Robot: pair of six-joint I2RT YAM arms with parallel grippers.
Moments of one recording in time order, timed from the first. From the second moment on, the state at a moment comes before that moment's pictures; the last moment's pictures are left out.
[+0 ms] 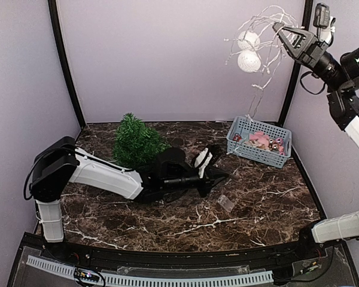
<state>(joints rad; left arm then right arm) -1.10 1.99 1.20 0.66 0.21 -0.05 0.31 1.17 1.46 0.48 -0.87 0.79</state>
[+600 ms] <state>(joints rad) -1.10 1.33 0.95 0.15 -0.10 -0.05 0.32 1.09 1.04 -0.05 -0.23 0.46</state>
